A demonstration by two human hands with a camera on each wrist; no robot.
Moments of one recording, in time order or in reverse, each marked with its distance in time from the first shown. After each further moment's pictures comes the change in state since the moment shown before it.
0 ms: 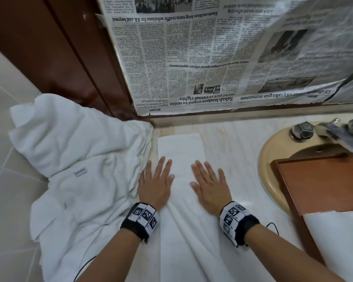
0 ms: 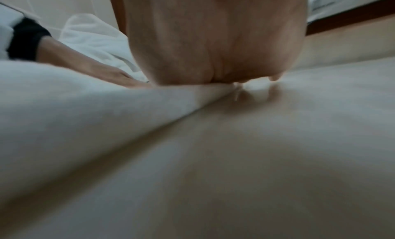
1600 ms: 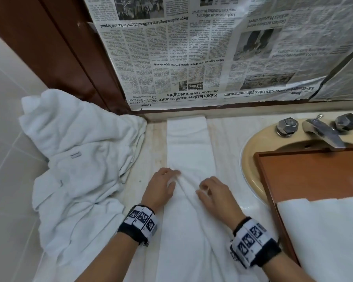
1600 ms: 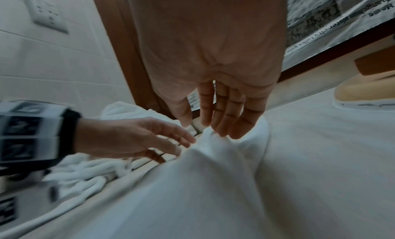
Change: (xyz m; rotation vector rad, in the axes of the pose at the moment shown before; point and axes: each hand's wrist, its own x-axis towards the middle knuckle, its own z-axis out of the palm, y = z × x) left_hand -0.045 0.057 0.010 -0.425 0.115 0.208; right_hand -0.094 0.041 -0.035 0.547 0.201 -0.094
